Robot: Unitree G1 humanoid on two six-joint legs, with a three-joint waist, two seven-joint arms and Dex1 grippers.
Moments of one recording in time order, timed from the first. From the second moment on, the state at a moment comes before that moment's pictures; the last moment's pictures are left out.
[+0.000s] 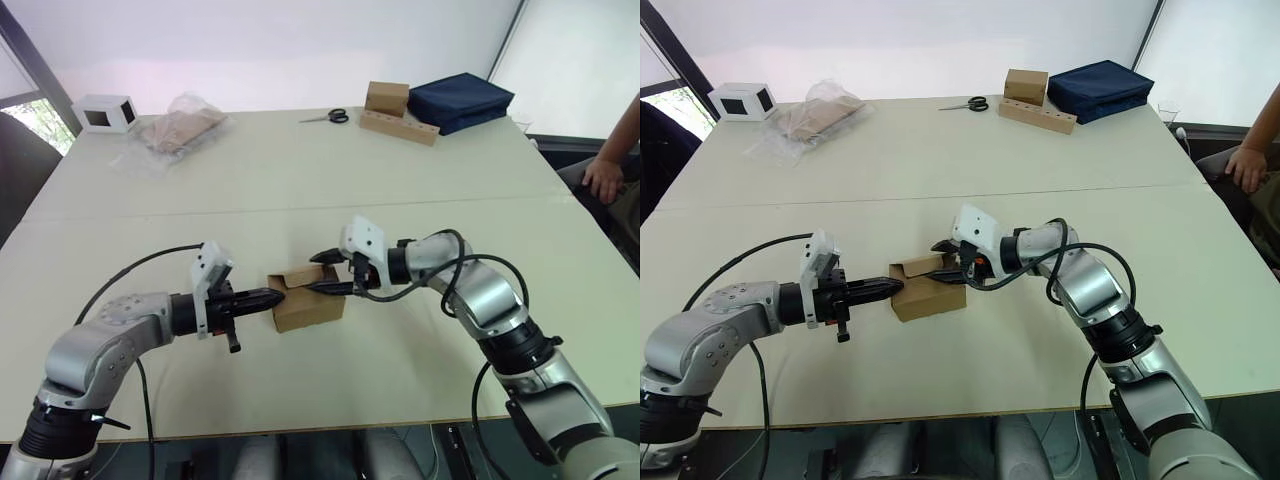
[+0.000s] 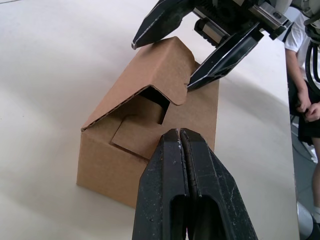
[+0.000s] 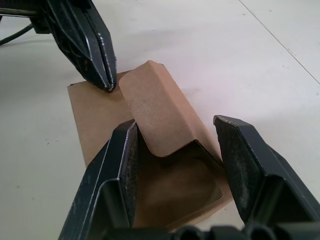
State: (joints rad) left arm -0.21 0.69 0.07 -0.37 -0.73 0.80 -0.87; right arm -0.67 -0.49 0.33 -0.11 0.28 0.58 1.00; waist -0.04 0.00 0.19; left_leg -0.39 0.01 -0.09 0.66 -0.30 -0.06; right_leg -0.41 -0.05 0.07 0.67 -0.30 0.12
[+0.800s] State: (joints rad) left arm -0.21 0.69 0.06 -0.37 -0.73 0.80 -0.87; right arm -0.67 -0.46 0.25 -0.15 0.43 0.71 1.01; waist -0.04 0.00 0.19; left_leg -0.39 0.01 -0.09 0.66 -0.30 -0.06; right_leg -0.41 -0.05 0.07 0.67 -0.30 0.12
